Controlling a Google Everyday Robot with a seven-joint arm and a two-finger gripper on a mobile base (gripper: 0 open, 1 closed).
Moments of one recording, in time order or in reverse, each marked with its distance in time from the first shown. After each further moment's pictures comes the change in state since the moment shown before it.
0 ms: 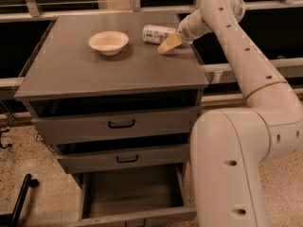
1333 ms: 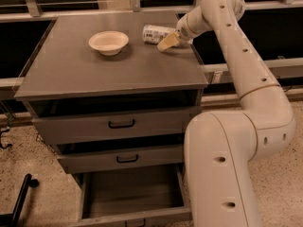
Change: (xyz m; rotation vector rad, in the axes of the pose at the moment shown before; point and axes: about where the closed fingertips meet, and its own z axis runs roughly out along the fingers) arm -0.006 0.013 0.000 -0.078 -0.017 -0.020
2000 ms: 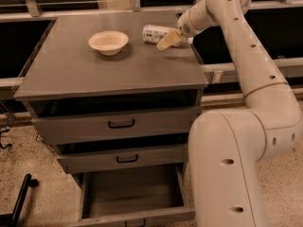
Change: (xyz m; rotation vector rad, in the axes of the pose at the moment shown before) arm -0.011 0.018 -0.025 -0.070 -0.010 -0.050
